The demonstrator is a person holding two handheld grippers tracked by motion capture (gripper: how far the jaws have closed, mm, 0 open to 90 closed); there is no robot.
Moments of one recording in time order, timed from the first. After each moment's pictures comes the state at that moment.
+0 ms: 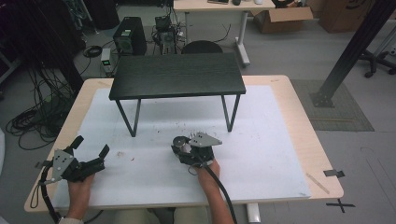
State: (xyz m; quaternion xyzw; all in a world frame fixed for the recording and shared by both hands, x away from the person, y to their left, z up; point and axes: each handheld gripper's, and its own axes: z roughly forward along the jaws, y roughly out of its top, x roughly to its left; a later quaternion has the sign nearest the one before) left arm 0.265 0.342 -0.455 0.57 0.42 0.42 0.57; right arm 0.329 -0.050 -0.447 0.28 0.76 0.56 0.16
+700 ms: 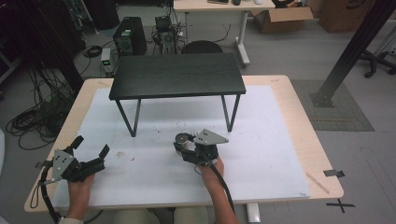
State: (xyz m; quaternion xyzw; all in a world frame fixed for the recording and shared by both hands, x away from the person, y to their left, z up) left arm 0.264 0.342 -0.455 0.57 0.42 0.42 0.57; right arm 0.325 -0.061 -0.426 0.28 0.75 0.58 0.16
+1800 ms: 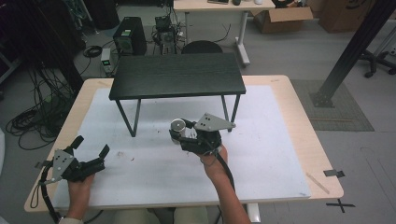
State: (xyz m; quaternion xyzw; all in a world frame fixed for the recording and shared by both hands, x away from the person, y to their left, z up) left arm 0.265 0.341 -0.455 0.57 0.42 0.42 0.57; right arm 0.319 -0.064 -0.348 0.23 0.74 0.61 0.15
